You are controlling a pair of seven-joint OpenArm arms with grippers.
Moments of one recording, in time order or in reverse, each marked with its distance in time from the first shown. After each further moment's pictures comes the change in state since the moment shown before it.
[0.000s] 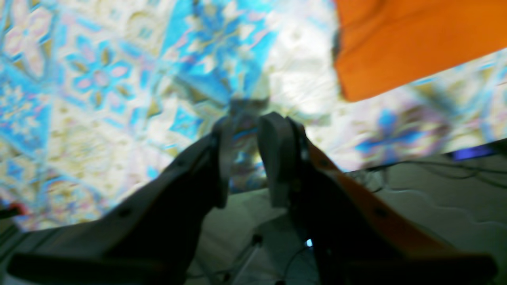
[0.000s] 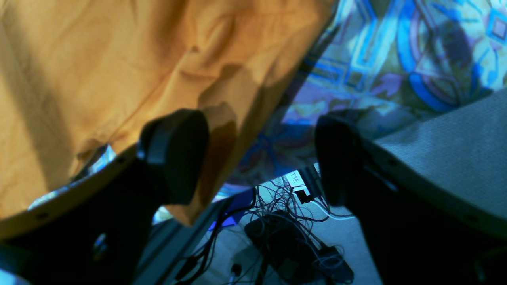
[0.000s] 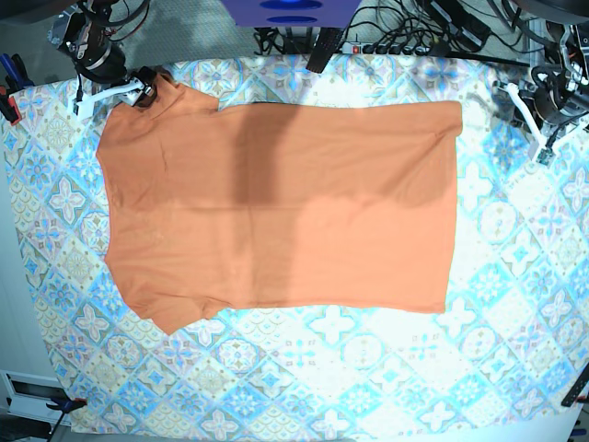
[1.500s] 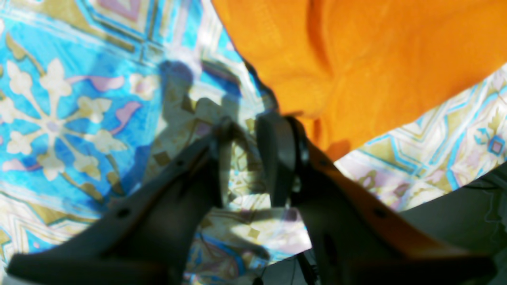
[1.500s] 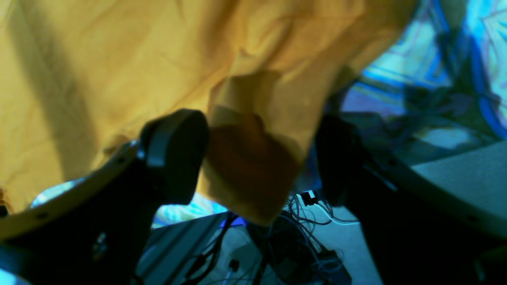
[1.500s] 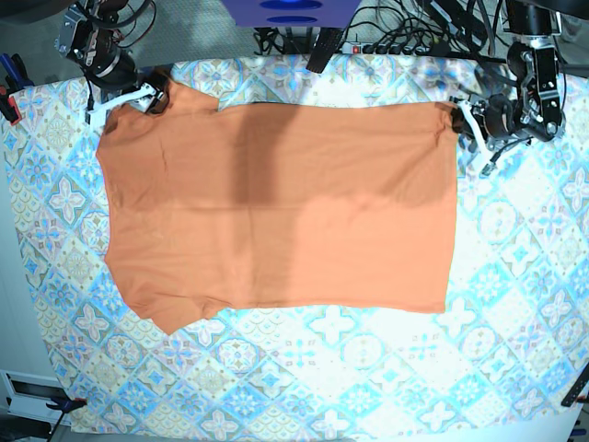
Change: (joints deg) left arm -15.2 4.9 16.5 -23.6 1.5 -8.3 -3.5; right arm 1.3 0.2 -3.9 0.0 -0.2 0.2 0.0
